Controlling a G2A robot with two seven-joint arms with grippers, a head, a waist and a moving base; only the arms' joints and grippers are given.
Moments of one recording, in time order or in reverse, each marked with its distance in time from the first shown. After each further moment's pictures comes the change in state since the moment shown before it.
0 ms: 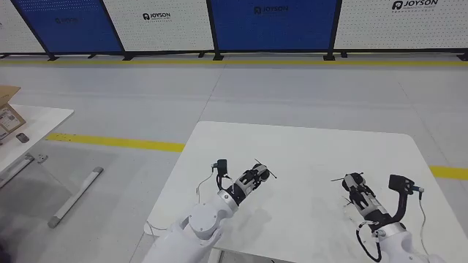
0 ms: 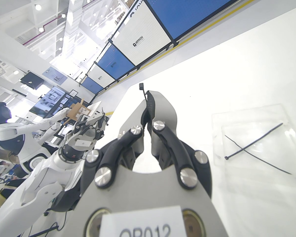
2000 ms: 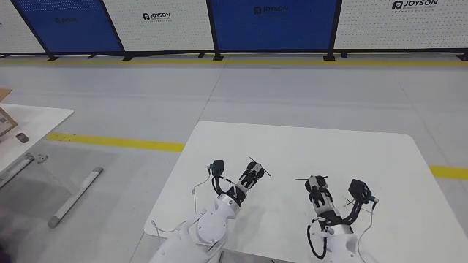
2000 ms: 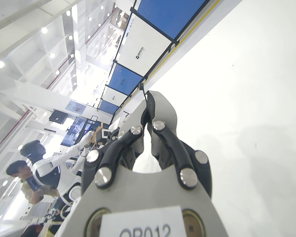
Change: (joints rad) left arm 0.001 -0.014 0.052 0.031 0.315 -0.009 0.241; right arm 0.111 -0.159 -0.366 -0.016 0.171 0.340 -0.361
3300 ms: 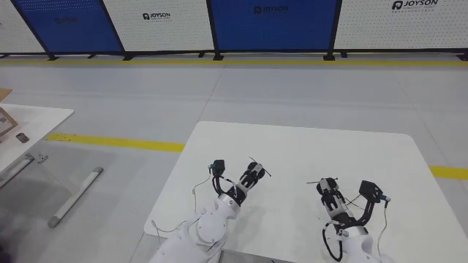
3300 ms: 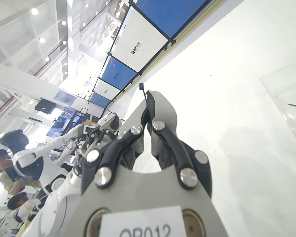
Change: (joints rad) left arm 0.001 0.003 -0.006 -0.006 0.012 0.004 -0.035; right arm -0.073 0.032 0.159 0.035 -0.120 -0.158 0.168
